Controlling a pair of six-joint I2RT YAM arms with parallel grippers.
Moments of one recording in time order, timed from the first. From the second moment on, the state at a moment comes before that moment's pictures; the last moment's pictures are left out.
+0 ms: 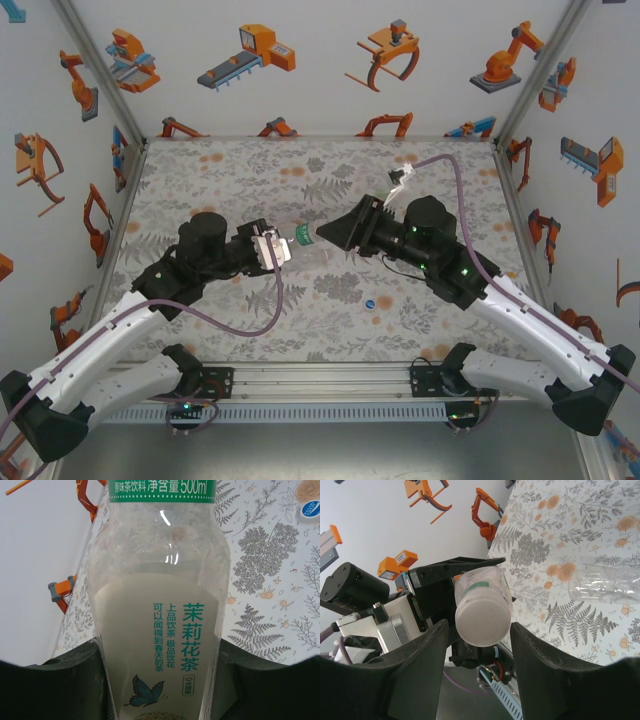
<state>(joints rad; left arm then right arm) -0.75 0.89 0.85 -0.35 0.20 0.76 0.83 1.00 1.02 -0.19 -0.14 0.94</state>
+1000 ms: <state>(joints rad) -0.75 0.89 0.86 -0.36 0.38 0.76 0.83 0.93 1.08 -0.31 -0.33 0.37</state>
